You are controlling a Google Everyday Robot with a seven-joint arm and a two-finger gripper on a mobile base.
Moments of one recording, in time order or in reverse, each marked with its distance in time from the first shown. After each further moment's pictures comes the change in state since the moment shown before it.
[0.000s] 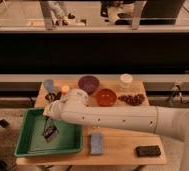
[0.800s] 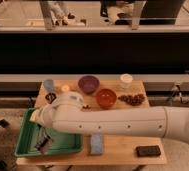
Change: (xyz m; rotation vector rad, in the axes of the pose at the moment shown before) arm -0.034 -0.049 -0.035 0.037 -0.027 0.025
